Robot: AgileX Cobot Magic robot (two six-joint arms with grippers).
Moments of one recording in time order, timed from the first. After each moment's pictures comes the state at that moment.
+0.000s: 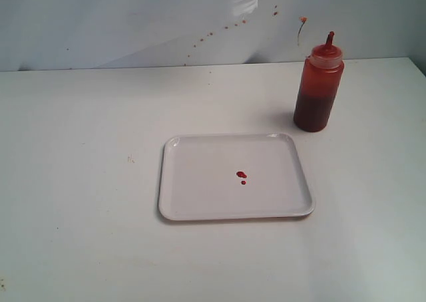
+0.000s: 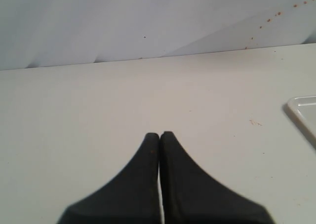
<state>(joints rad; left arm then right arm) 0.01 0.00 0.00 0.03 0.31 0.03 0.03 0.93 -0.65 -1.58 0.00 1.63</state>
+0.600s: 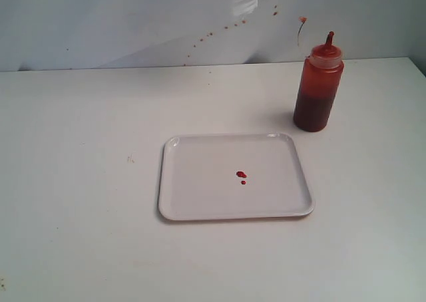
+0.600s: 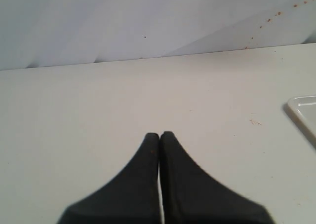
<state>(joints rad) 0.01 0.00 0.00 0.03 0.31 0.03 0.03 0.11 -0.34 -1.44 -0.11 1.63</state>
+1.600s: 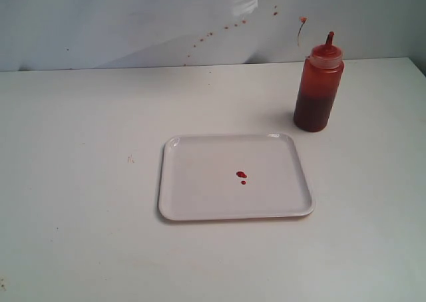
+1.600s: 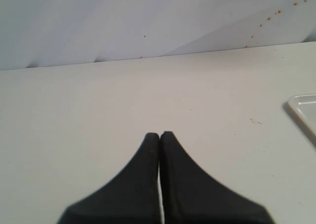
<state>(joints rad) 0.01 0.00 0.00 0.03 0.32 0.03 -0.11 0.01 0.00 -0.09 0.33 0.07</state>
